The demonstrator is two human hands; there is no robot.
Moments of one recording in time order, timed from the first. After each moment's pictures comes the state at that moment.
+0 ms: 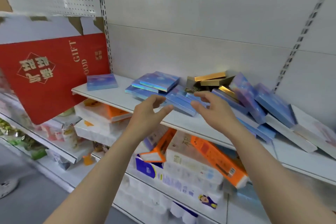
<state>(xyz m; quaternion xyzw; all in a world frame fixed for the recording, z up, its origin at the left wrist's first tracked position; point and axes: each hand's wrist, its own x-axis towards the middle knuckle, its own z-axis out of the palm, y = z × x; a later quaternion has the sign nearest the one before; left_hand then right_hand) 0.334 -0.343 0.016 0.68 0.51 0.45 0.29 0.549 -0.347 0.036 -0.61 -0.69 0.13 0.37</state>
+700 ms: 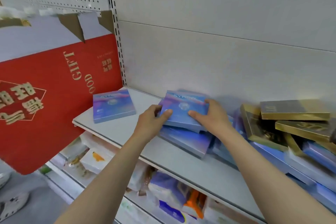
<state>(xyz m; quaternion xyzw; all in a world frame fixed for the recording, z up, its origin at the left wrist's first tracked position) 0.235 -0.048 -0.033 0.61 0.60 0.40 0.34 0.445 -0.051 -0.005 -0.71 -0.62 0.17 0.29</state>
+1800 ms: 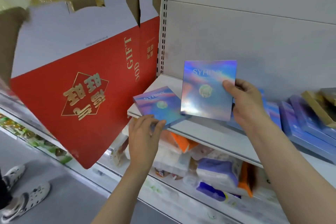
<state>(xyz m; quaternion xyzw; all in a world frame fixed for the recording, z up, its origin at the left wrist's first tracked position) 0.024 -0.087 -0.091 0.64 0.58 0.49 0.14 0.265 -0.062 0.021 -0.53 -0.36 0.39 0.66</state>
